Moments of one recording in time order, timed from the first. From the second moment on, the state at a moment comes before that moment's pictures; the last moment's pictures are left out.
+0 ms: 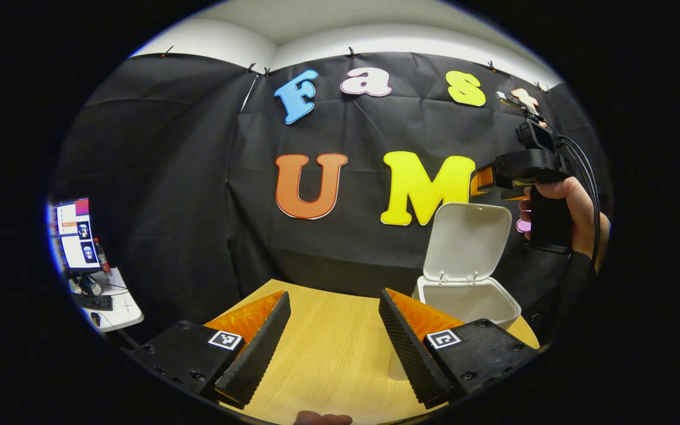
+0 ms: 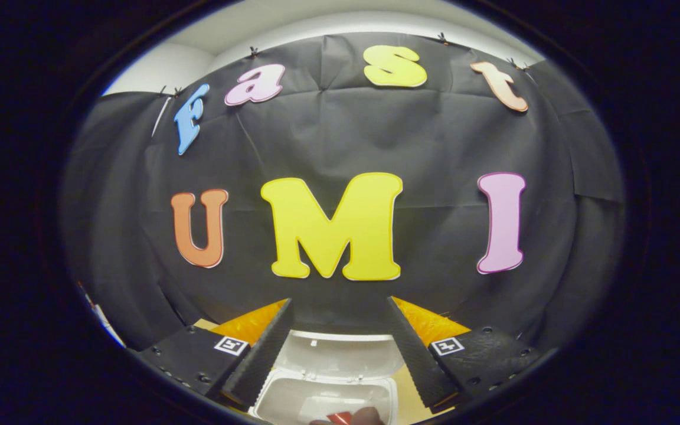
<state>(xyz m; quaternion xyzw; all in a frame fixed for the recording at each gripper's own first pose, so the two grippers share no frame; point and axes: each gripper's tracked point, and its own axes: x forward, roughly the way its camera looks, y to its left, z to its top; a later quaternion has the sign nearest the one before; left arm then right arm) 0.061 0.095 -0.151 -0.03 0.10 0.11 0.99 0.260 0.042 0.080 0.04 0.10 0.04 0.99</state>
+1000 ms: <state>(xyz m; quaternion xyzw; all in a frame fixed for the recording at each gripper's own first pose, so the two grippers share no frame) 0.081 0.079 -0.152 -0.04 0.09 0.06 0.99 0.207 0.046 0.025 0.05 0.17 0.04 0.98</state>
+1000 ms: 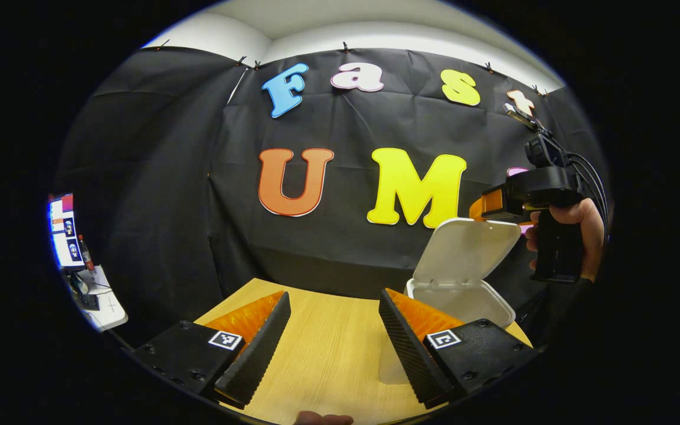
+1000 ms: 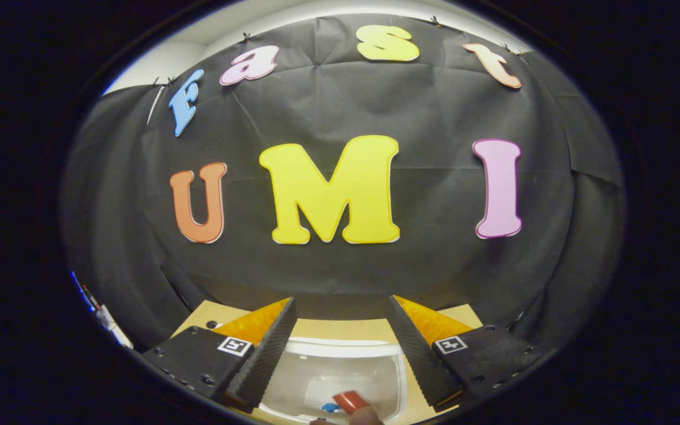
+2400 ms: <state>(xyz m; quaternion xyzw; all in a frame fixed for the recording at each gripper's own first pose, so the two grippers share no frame) 0.041 0.073 -0.143 -0.03 0.08 0.05 1.00 0.112 0.047 -0.110 0.01 0.28 0.04 0.96</state>
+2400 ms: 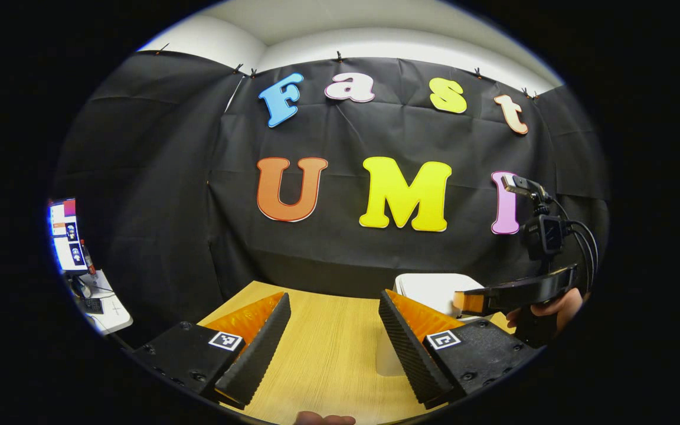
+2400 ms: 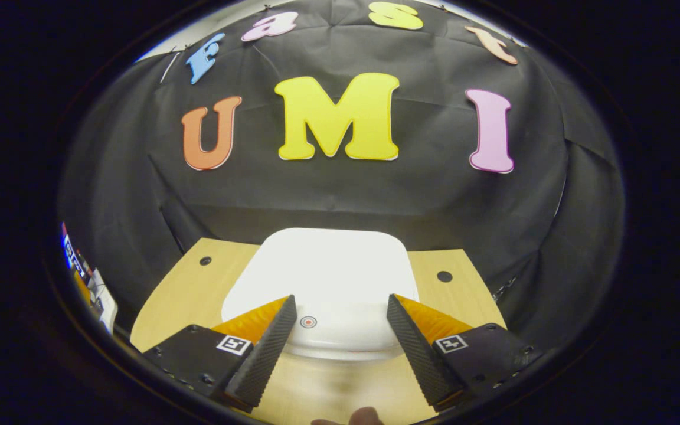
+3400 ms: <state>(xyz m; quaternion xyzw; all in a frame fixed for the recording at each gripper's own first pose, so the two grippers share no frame) 0.066 0.042 -0.123 -0.03 0.06 0.01 1.00 0.099 0.039 -0.083 0.02 0.16 0.05 0.99</state>
